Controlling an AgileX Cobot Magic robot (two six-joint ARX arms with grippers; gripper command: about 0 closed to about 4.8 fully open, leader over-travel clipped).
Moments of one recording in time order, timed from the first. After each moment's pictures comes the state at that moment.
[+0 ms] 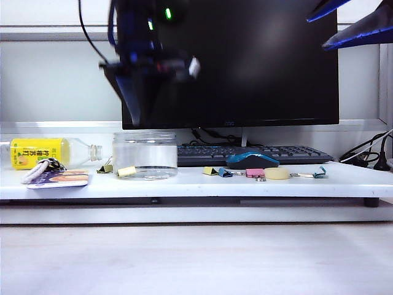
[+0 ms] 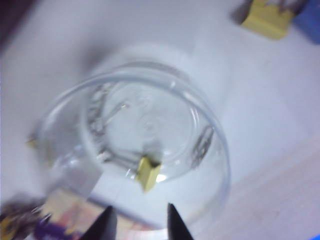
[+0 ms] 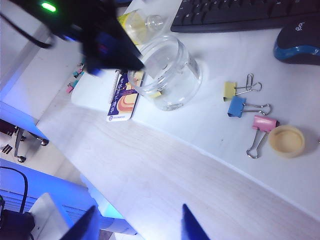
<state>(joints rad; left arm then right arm) -0.58 2.11 2.16 -1.43 -0.09 0.15 0.18 0.86 0.75 -0.41 -0.73 0.26</state>
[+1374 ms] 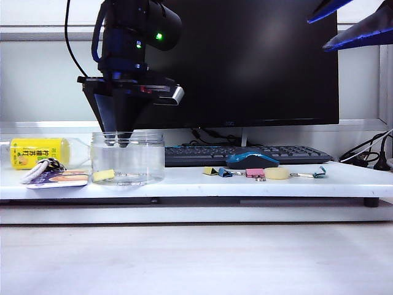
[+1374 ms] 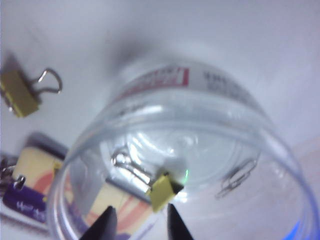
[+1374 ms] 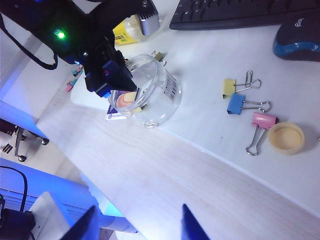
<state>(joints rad) -0.57 2.08 1.99 -1.43 -0.14 0.05 0.18 0.86 0.75 -0.42 -0.73 0.26</state>
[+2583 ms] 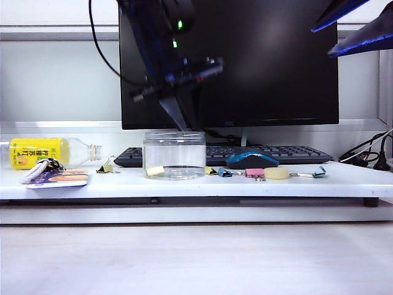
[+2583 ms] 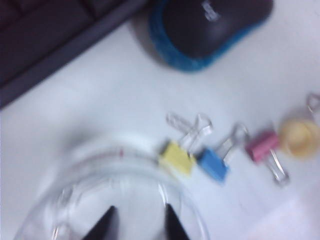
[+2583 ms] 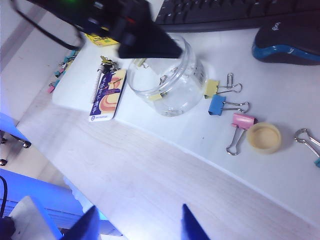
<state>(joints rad) -0.58 2.11 2.05 -1.06 0.15 -0.06 0.18 0.86 0.75 -0.43 -0.68 0.23</state>
